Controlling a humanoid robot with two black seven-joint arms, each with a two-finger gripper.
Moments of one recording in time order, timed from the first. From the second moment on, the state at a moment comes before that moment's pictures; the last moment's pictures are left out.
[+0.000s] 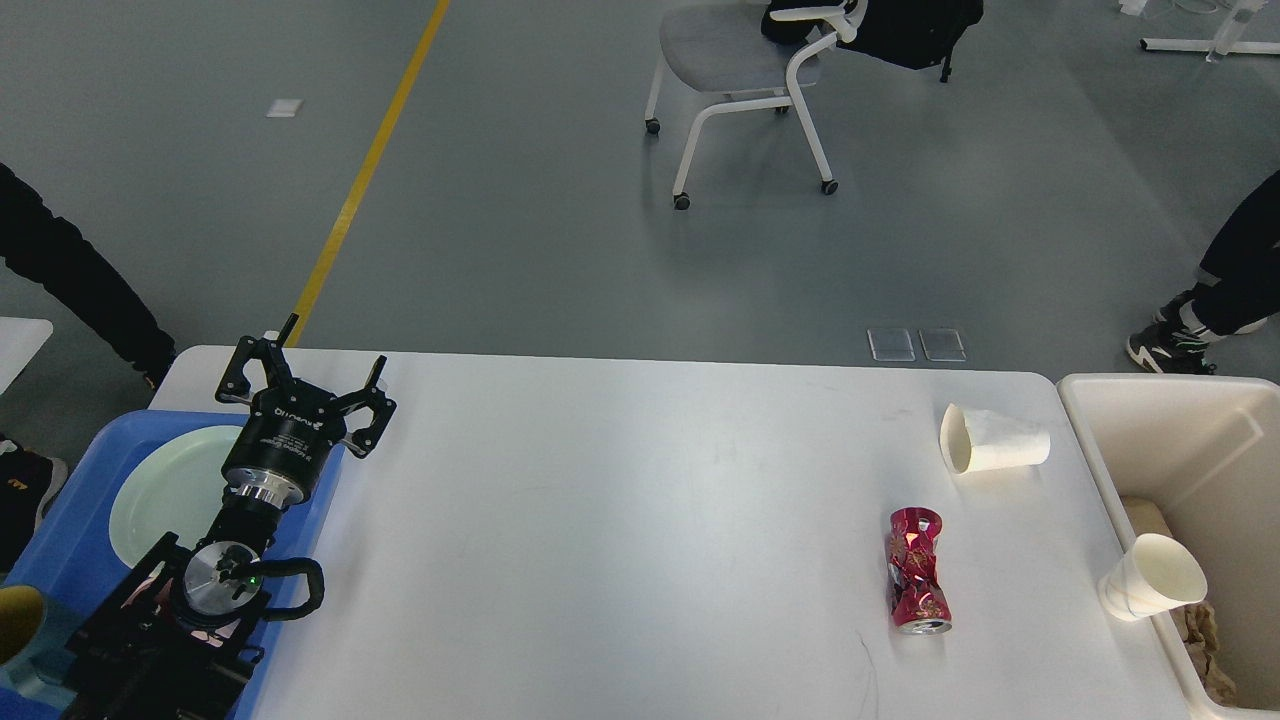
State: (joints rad) left arm -0.38 0.14 -1.33 -0.71 0.16 -0.53 -0.16; right arm 0.80 -0.65 -0.86 0.07 0.22 0.01 -0.02
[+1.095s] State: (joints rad) left arm -0.38 0.14 -1.33 -0.71 0.16 -0.53 -0.16; right arm 2.23 -0.40 -1.35 1.06 -0.03 0.95 -0.10
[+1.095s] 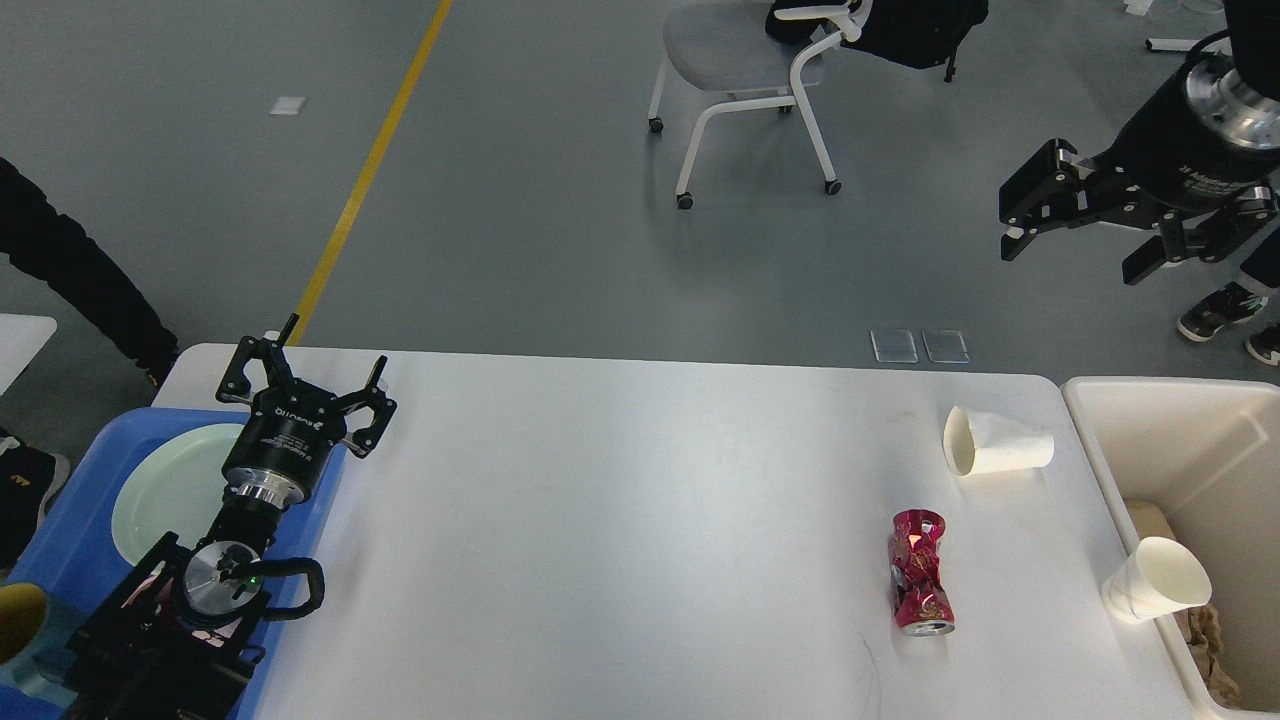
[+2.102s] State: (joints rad) left arm -0.38 0.14 -1.33 -0.71 0.16 -0.53 -0.16; right arm 2.21 -0.44 -1.34 1.24 0.16 0.87 -0.09
